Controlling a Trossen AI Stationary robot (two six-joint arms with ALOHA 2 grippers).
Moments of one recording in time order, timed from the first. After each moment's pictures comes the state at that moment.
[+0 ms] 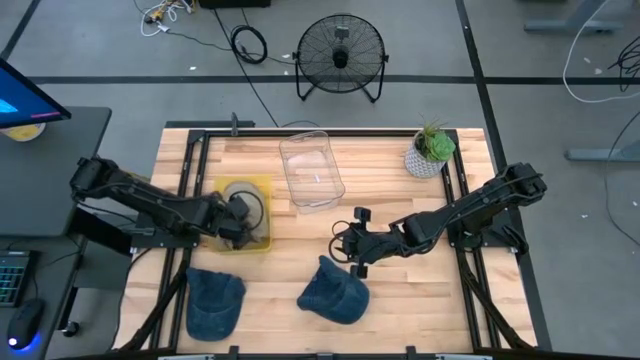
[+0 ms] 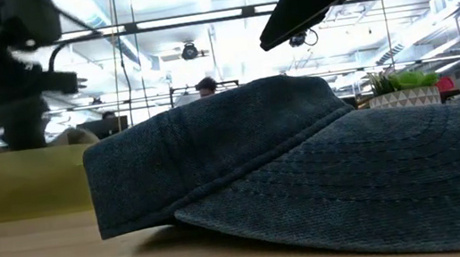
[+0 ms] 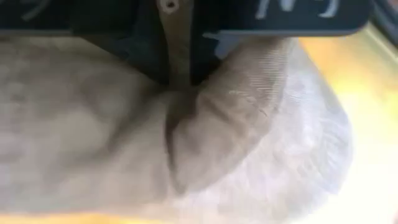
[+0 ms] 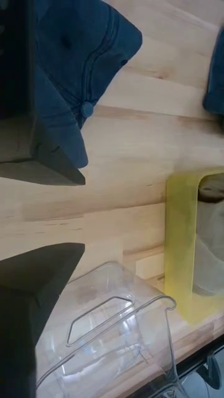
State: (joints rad) left arm -0.27 1.18 0.60 -0.85 -0.46 -0.87; right arm 0.37 1.57 1.05 -0.25 0.45 0.17
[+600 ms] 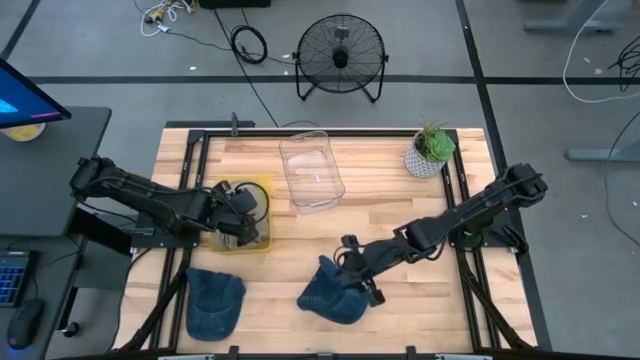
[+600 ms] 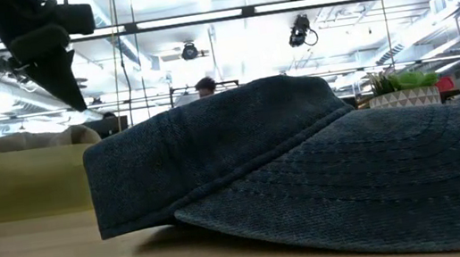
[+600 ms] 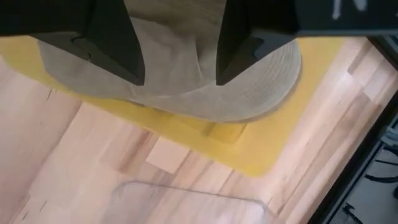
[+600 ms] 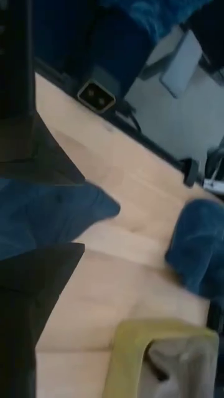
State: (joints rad) left arm -0.27 1.18 0.86 -0.96 -0.58 -0.71; right arm 0.42 1.57 1.05 -0.08 -0.01 0.05
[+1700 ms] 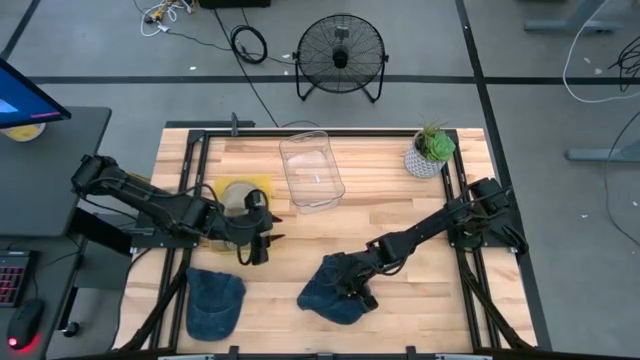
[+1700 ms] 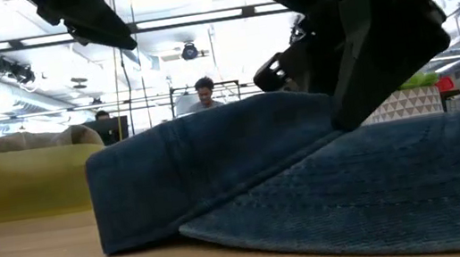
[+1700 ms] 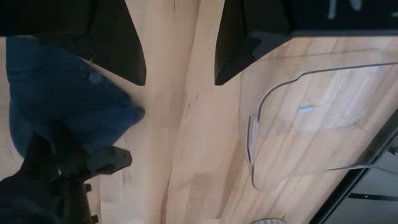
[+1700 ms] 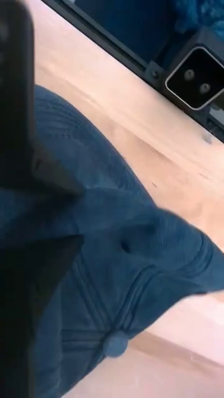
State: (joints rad) left arm -0.36 1.18 0.86 -0.40 -0.47 -0.31; right arm 0.38 1.89 1.05 -0.03 -0.24 -0.03
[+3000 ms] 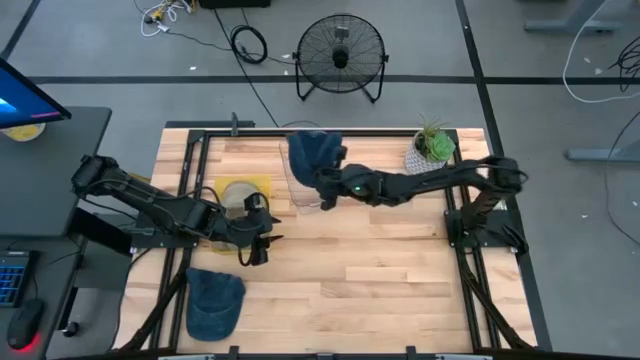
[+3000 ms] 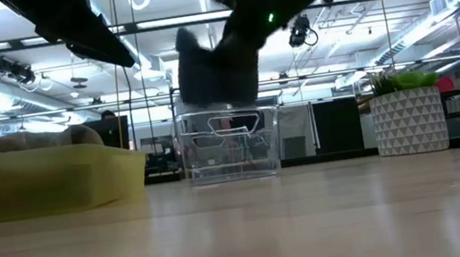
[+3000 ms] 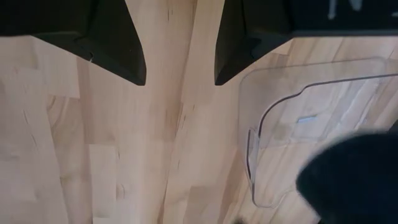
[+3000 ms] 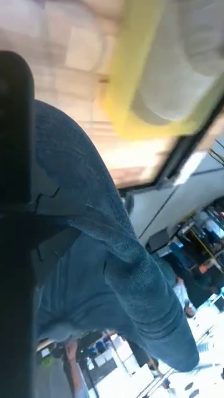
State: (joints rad) left arm -0.36 1.18 0.79 -0.35 -0.48 -0.30; right arm -0.07 1.70 1.05 0.35 0.46 -0.69
